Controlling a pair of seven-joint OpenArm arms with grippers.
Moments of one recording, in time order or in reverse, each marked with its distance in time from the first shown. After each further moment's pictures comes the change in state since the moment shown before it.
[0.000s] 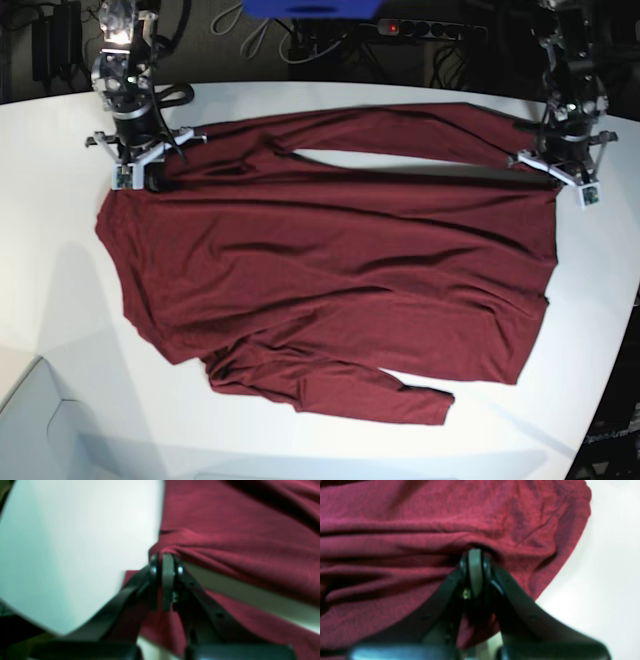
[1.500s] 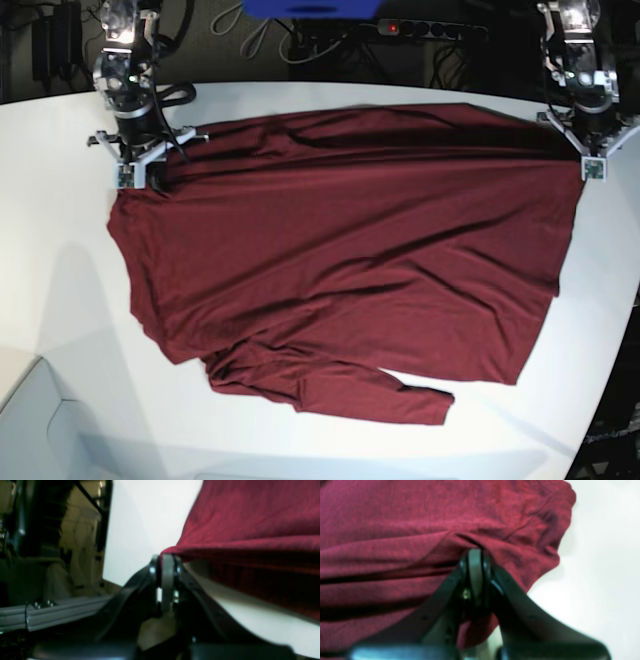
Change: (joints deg) left arm 7.7 -2.0 0.8 4.2 27.7 -1.0 -0.5; right arm -0.2 -0.4 0.0 0.2 0.1 0.0 0.1
